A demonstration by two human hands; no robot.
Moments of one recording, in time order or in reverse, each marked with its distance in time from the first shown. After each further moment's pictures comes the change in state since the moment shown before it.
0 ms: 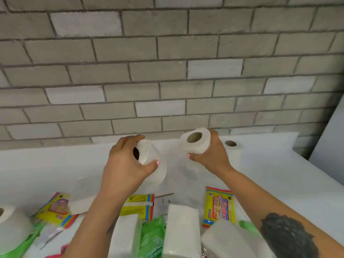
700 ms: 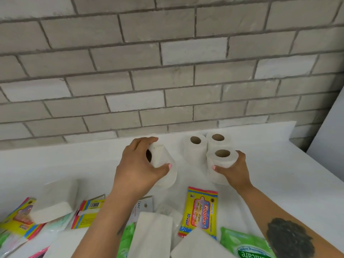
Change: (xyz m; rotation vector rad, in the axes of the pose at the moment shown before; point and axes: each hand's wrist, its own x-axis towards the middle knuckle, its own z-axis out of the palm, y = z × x) left_hand 0.011 0.053 0.104 -0.009 -0.203 -0.063; right_hand -0.003 0.177 -0.066 0.089 0.097 0.371
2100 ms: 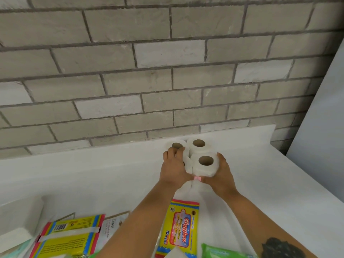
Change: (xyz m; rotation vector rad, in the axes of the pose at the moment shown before) left_hand 0.067 0.016 0.191 0.115 -0.298 0.095; right_hand 0.017 0.016 -0.010 -0.052 -0.090 -0.057
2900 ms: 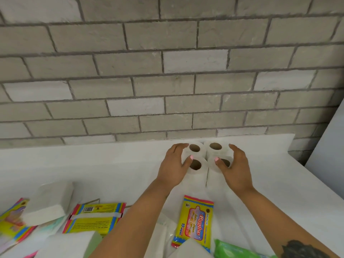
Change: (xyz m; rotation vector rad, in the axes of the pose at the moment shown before) left_hand -0.033 -0.022 -0.055 -0.186 0.187 0.056; right_hand -0.012 -0.060 -0.006 -0.169 0.166 -0.208
